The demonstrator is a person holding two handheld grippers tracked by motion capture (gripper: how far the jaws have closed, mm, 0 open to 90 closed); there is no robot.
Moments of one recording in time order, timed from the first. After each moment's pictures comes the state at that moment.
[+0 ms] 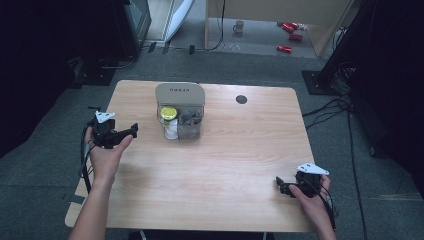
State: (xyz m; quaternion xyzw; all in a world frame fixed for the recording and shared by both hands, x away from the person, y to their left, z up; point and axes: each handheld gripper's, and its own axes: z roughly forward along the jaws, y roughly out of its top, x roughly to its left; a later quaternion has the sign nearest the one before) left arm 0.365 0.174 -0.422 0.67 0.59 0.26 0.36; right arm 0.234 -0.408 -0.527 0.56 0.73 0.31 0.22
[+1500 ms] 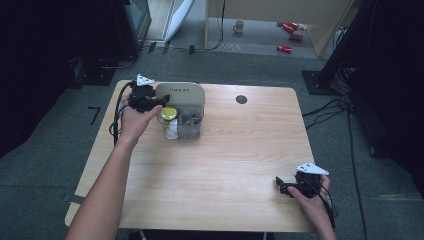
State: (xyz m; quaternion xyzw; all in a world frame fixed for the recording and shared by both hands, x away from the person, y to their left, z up) left arm 0.448 0.090 -0.377 0.76 0.46 0.23 0.40; right arm 0.234 -0.408 -0.526 0.56 0.73 0.31 0.22
